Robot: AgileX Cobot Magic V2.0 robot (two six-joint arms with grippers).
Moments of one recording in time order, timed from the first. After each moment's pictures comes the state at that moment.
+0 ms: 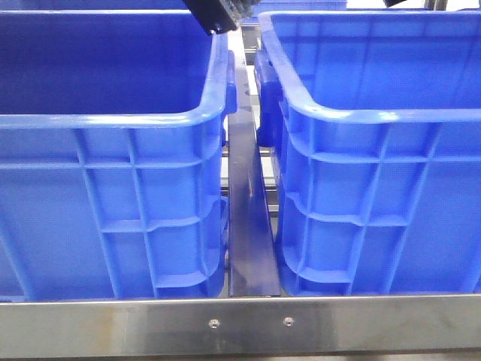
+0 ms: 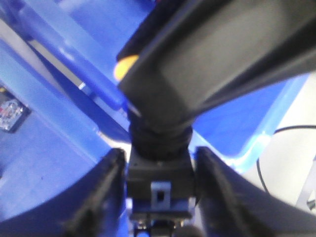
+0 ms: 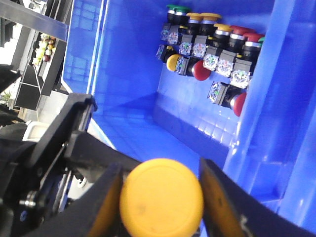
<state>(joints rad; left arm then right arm) -0.73 1.49 -1.47 -0.22 0.97 0.11 0.20 1.45 -1.16 1.25 0.99 -0.55</state>
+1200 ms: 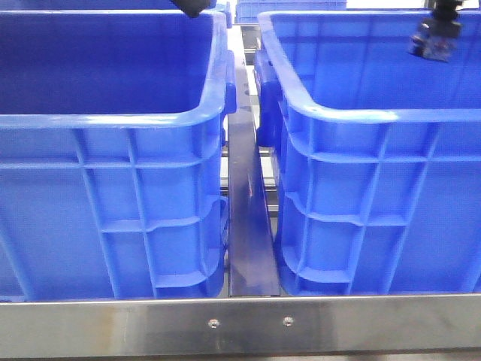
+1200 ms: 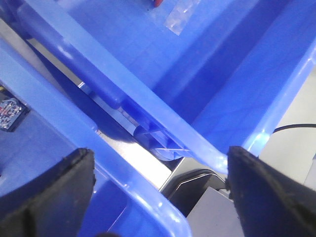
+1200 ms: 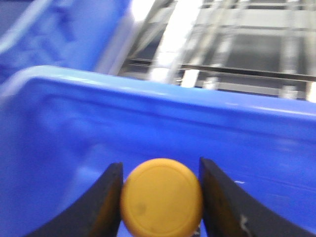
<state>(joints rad) -0.73 1.49 -1.47 -0.22 0.98 0.11 -0.15 1.46 -1.14 1.06 0.45 -1.06</state>
